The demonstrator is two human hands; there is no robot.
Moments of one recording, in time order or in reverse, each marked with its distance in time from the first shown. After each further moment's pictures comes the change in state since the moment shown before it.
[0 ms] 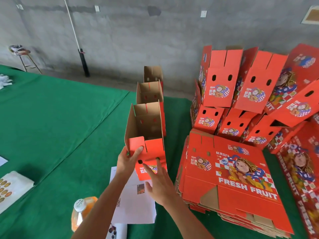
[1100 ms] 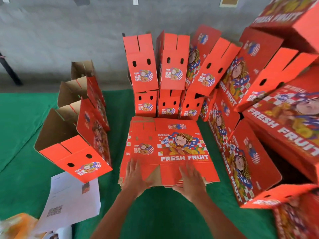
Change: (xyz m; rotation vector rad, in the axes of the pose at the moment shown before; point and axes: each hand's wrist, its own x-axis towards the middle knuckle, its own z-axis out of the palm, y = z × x) left_hand -0.157 -0.052 0.205 0.951 -0.583 0.243; right_hand -0.212 0.273 -0.043 -0.244 0.003 0.556
